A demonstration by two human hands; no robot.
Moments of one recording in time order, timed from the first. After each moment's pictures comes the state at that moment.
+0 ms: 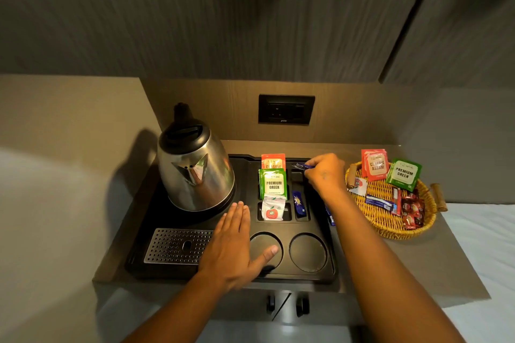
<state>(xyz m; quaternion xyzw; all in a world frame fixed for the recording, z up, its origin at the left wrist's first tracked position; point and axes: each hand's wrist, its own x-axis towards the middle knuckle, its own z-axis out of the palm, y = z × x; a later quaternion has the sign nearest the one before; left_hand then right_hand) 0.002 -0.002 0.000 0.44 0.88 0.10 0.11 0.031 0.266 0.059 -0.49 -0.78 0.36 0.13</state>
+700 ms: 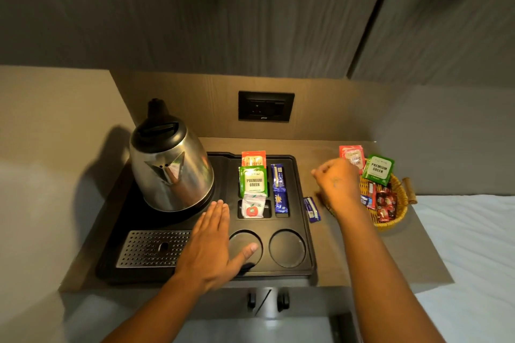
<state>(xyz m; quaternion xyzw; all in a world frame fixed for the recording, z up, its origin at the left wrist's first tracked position) 0.000 0.000 -0.004 0.44 0.88 0.10 0.11 0.090 0.292 0.058 -0.54 -0.78 0.28 0.15</state>
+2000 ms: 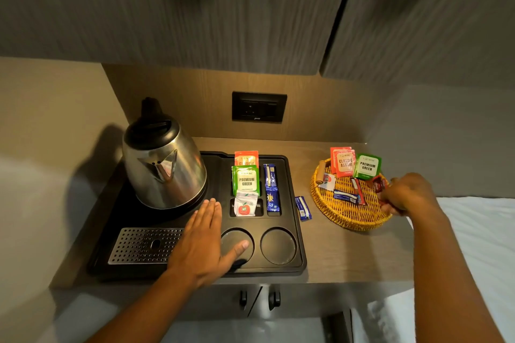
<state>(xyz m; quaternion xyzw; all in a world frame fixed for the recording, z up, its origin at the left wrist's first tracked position) 0.004 -0.002 0.002 0.44 0.89 0.10 0.10 0.211 0.363 0.099 -0.68 -0.66 0.32 0.06</state>
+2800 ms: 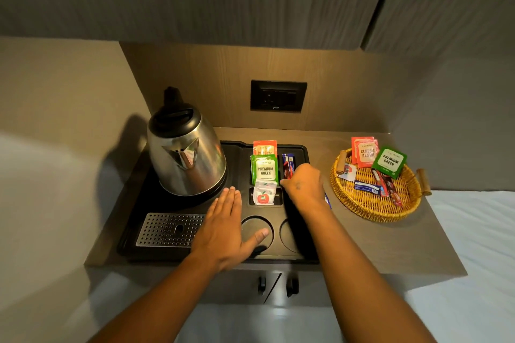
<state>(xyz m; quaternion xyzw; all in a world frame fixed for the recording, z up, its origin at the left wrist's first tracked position) 0.003 -0.003 0.002 0.45 0.88 0.11 0.10 0.048 0.211 0.036 -0.50 -0.81 0.30 0.06</state>
